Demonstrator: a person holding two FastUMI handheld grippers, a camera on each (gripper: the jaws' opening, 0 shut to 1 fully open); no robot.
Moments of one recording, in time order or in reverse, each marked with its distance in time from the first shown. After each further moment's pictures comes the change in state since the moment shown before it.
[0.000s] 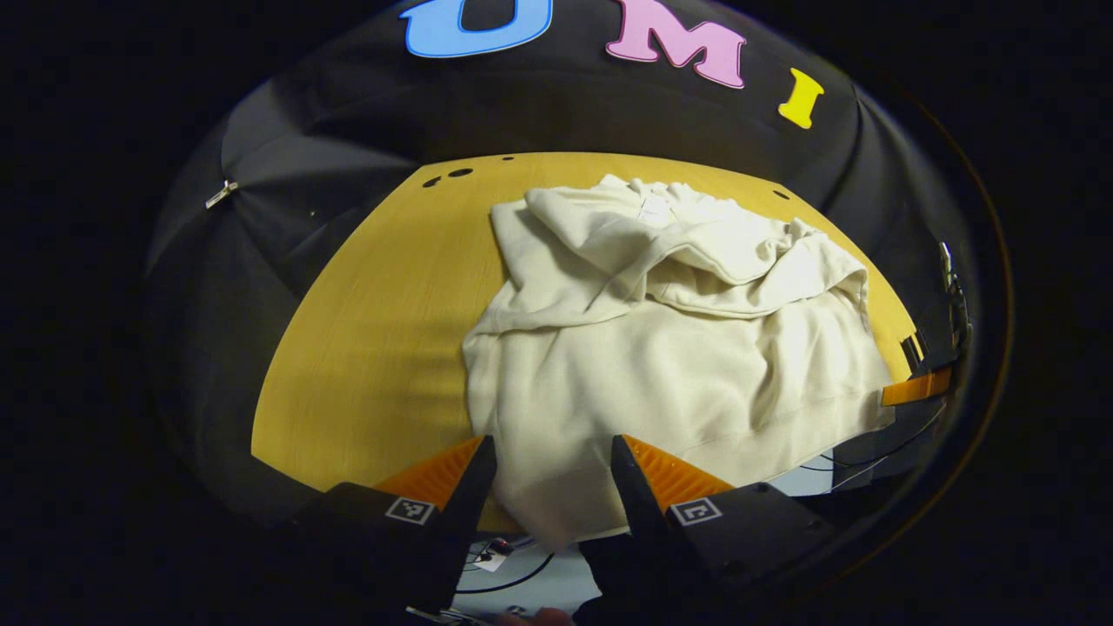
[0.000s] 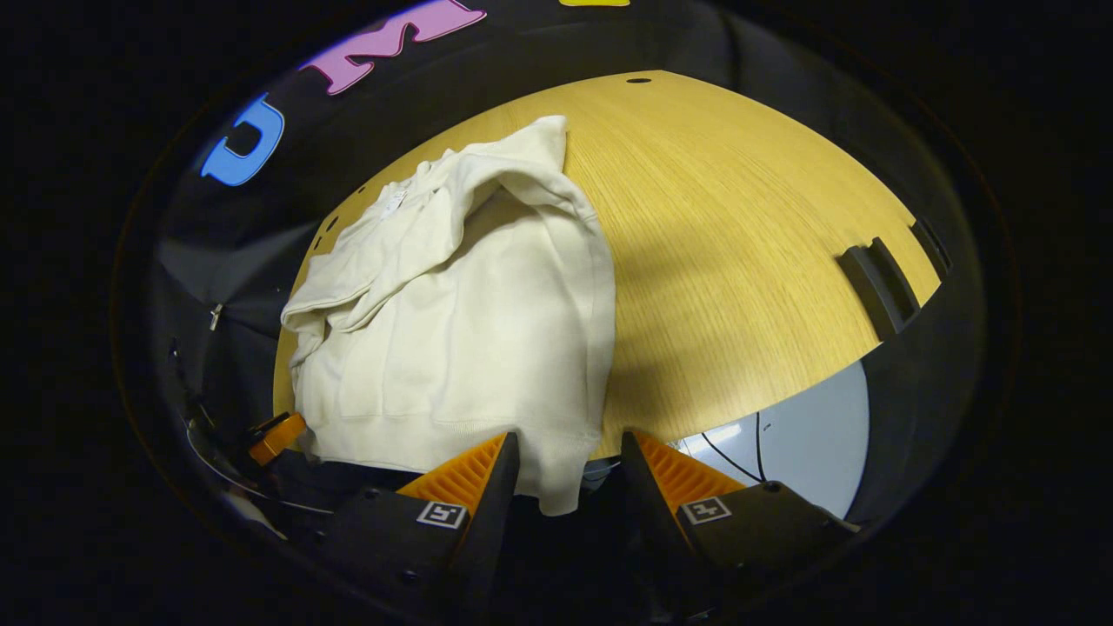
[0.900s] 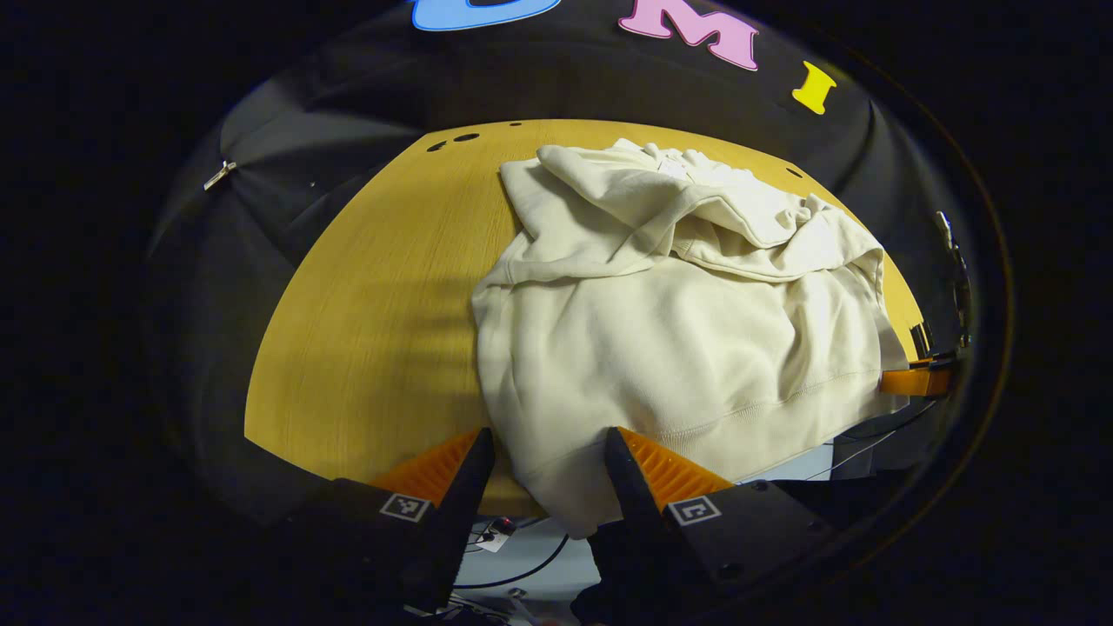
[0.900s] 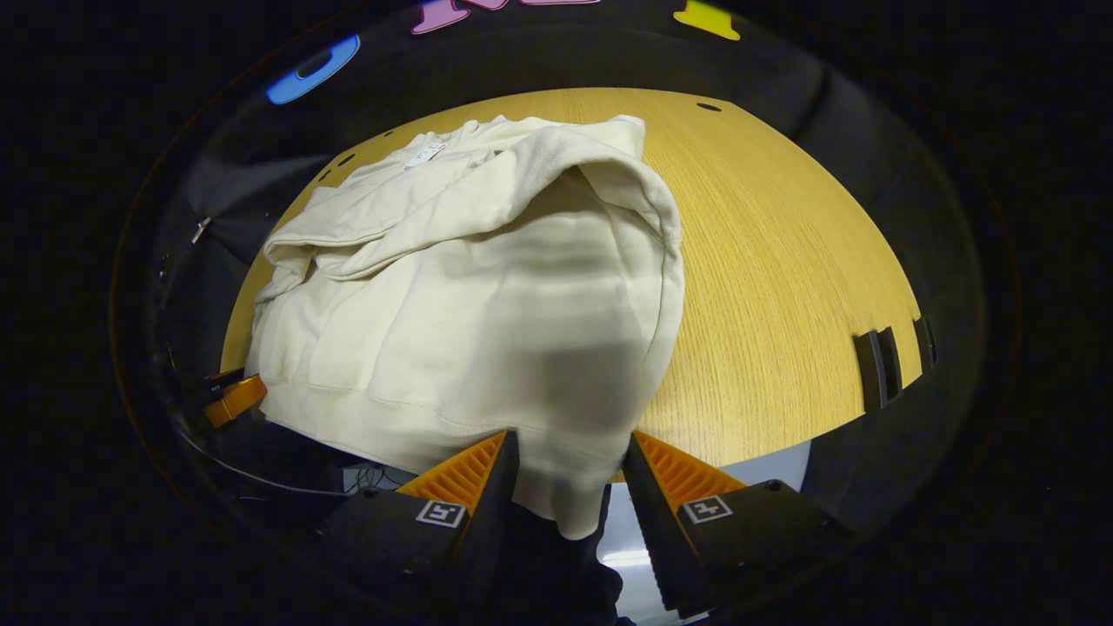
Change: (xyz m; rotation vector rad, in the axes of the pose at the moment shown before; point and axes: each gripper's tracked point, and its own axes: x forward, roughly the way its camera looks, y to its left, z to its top) left arm 0.015 0.001 -0.024 -0.002 0.105 -0.018; right arm 0.019 0.023 0.012 -0.302 0.004 -0.127
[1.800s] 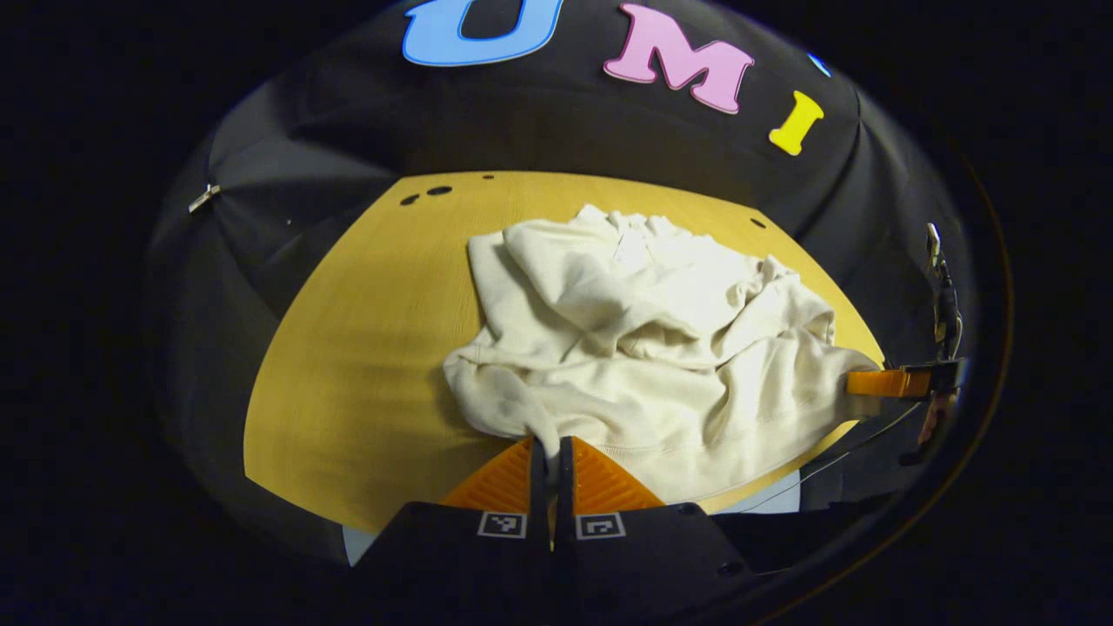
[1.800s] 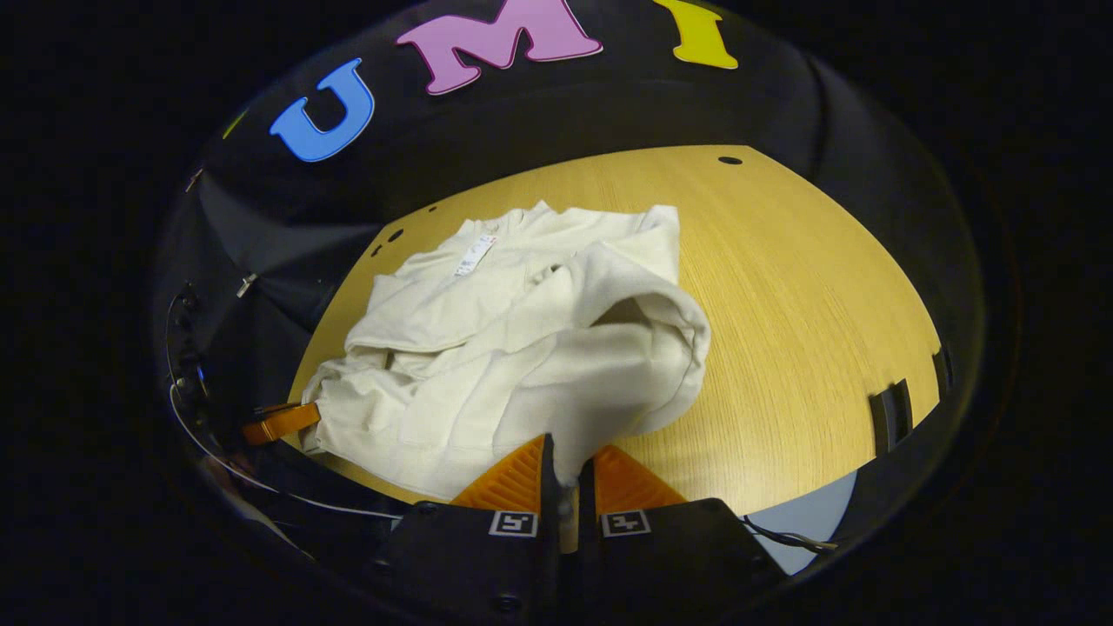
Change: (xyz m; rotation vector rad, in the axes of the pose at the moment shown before) left arm -0.041 -0.022 0.096 -0.029 -0.208 -0.115; right arm -0.052 0.034 0.095 0.123 -0.261 0.193
